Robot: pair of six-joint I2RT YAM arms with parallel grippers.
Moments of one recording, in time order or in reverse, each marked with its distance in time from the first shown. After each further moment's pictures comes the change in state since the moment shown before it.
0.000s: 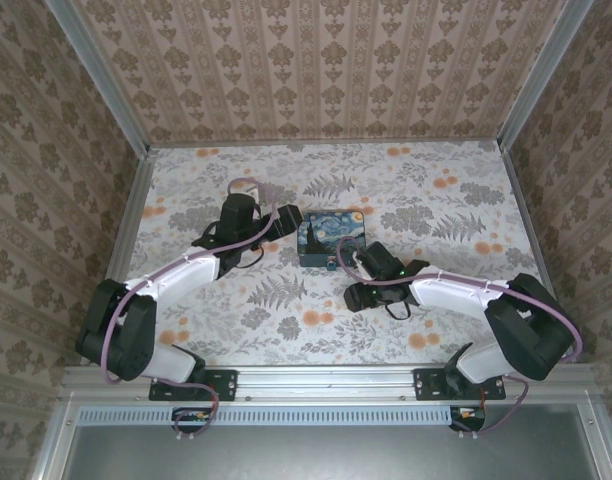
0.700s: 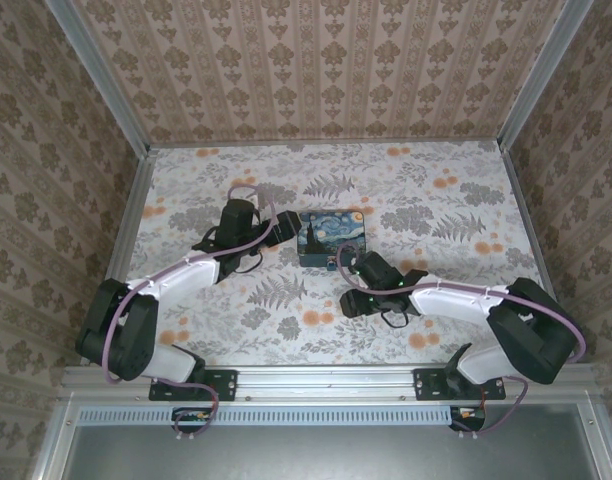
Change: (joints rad) left arm 0.005 0.000 -0.047 0.024 0.014 0.000; right arm 0.078 -0.034 -0.068 0.078 -0.002 0.128
